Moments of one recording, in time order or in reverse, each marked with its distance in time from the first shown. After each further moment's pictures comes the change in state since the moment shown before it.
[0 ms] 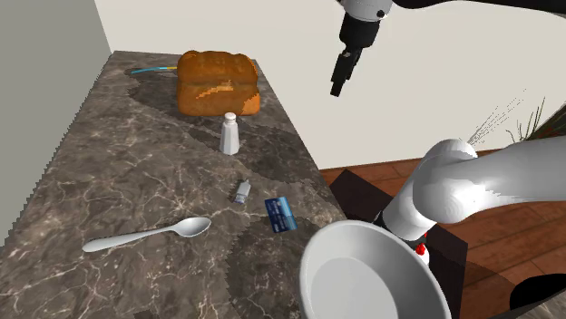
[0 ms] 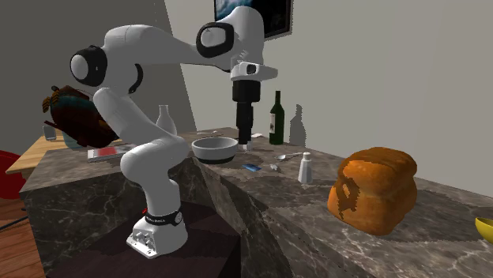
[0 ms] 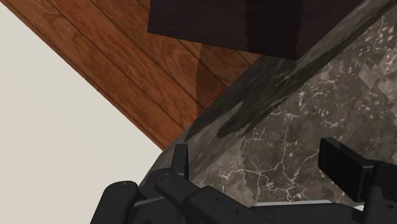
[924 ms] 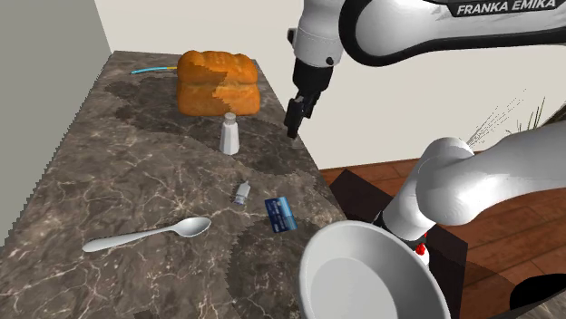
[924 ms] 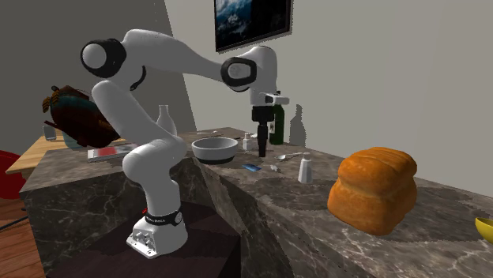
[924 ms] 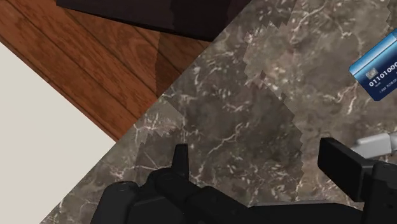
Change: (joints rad) arm 0.109 0.121 0.199 -0.085 0.189 0.200 0.225
